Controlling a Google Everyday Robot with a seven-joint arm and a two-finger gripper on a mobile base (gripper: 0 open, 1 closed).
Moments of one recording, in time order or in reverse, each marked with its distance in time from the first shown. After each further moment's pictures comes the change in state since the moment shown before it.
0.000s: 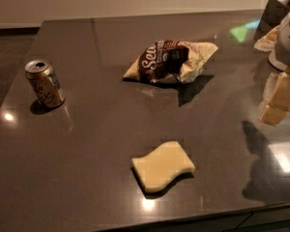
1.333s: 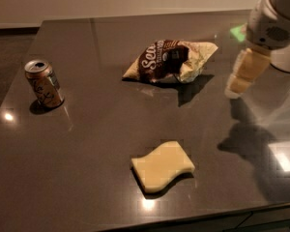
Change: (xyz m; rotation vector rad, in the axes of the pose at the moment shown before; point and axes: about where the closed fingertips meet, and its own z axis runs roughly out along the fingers) arm -0.026 -0.074 0.035 0.052 -0.025 0.097
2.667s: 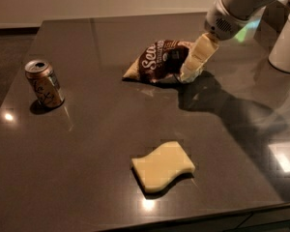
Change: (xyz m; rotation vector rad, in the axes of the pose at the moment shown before) arm -0.080 -0.069 0.079 -0.069 -0.175 0.135
